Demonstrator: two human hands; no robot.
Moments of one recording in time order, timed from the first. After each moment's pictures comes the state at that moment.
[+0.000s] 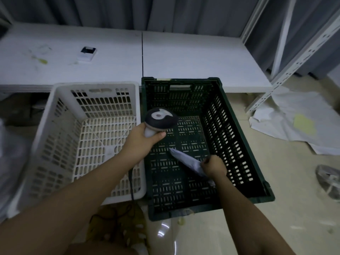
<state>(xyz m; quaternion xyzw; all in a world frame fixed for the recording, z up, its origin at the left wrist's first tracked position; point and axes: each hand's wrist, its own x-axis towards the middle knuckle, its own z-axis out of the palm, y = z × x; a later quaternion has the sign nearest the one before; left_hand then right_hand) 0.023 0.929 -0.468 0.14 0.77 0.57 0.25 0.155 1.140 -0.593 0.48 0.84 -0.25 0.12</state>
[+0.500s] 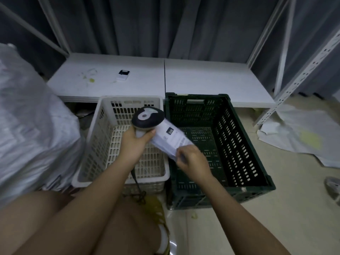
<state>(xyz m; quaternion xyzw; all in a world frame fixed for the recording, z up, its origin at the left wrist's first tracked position) 0.071 0.818 -0.396 0.04 0.76 0.64 0.12 0.163 0.988 -0.485 0.06 0.96 -0.24 -0.12</state>
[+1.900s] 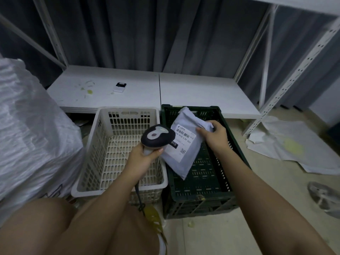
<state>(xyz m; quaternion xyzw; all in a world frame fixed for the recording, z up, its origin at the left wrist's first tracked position) 0.093 0.802 -0.398 0.13 0.71 0.67 0.19 0.138 1.036 -0.384 0.29 0.76 -0.54 -0.22</state>
